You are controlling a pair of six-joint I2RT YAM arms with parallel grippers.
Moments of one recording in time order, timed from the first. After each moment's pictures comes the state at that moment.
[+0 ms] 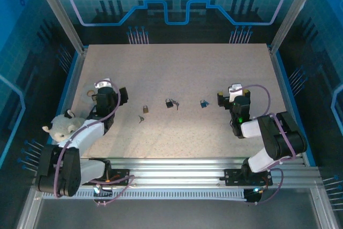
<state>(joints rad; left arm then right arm) -0.06 1.21 0.49 0.22 -0.31 -0.24 0.17 1.56 0.33 0.92 0.25 -0.10</state>
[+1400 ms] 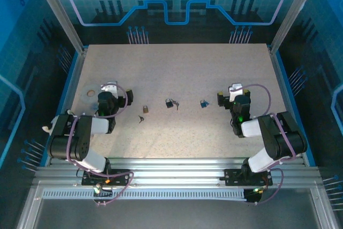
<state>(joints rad) 0.00 1.54 0.39 0.78 -0.04 -0.13 0.16 1.56 0.34 0.89 0.23 -0.09</state>
